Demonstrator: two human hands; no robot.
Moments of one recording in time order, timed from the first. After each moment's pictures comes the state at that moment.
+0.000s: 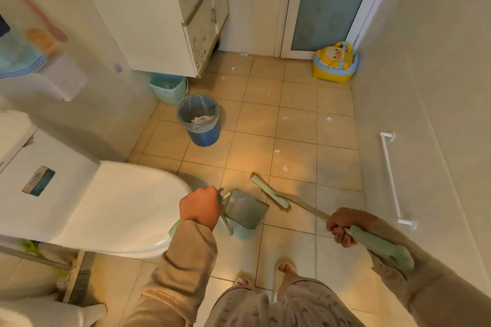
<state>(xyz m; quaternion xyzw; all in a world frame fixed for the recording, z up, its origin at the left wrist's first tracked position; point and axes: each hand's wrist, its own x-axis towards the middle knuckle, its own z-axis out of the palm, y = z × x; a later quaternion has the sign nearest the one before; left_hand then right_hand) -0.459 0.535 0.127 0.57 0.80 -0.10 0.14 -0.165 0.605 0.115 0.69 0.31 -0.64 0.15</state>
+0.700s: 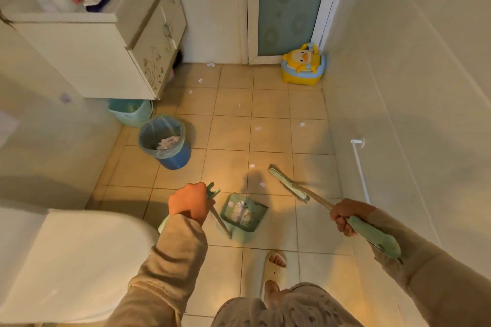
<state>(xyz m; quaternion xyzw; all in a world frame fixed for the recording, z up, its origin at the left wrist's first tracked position) -0.390 0.700 0.131 0.59 0.78 -0.14 0.14 -0.054 0.737 0.107 0.70 0.24 -0.67 0.02</state>
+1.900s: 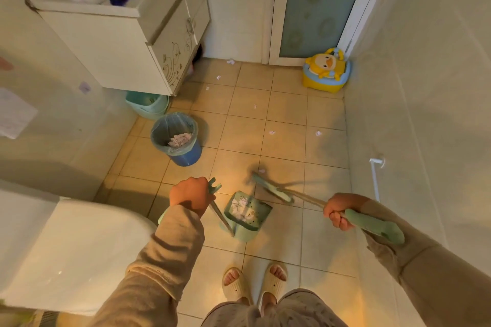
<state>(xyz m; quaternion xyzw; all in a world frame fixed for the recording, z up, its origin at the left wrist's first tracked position) -0.410 0.754 0.142 0.56 0.80 -0.15 0.16 -0.086 0.840 0.094 0.67 0.34 -0.63 0.20</state>
